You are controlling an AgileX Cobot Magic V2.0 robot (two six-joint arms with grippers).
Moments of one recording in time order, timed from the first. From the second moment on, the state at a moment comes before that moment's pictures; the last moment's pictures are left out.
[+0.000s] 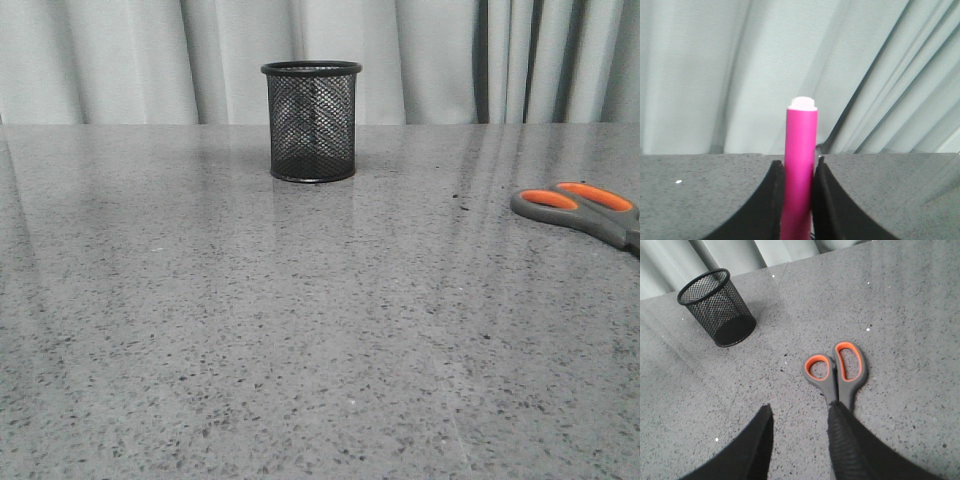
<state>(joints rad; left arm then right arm) -0.48 1.65 -1.44 -0.87 0.09 0.51 0.04 0.48 -0.44 0.55 0.44 -0.24</state>
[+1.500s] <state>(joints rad) -0.58 1.94 -1.52 -0.84 -0.15 0.52 0.04 0.59 -0.44 0.55 0.35 -0.24</state>
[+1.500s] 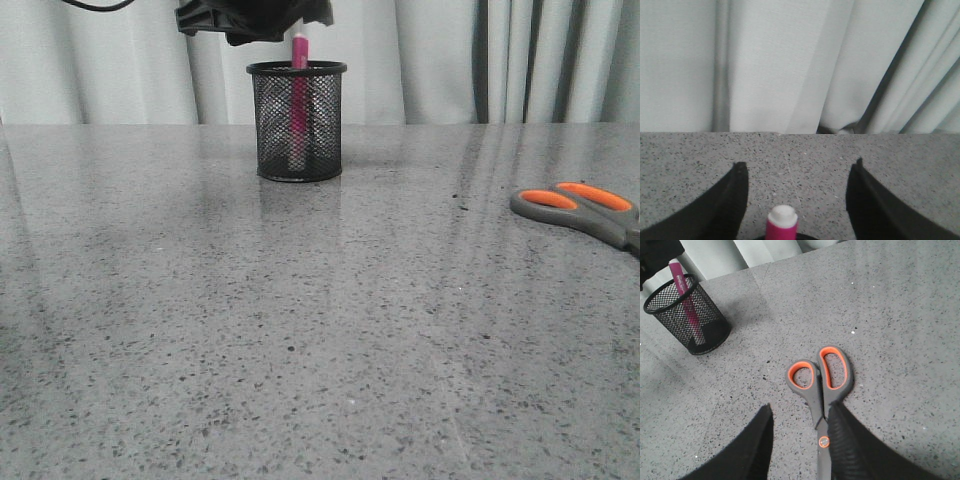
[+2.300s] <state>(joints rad) -0.41 1.36 -1.52 -0.35 1.00 0.52 0.19 1.19 -1.17 0.22 1.01 -0.20</state>
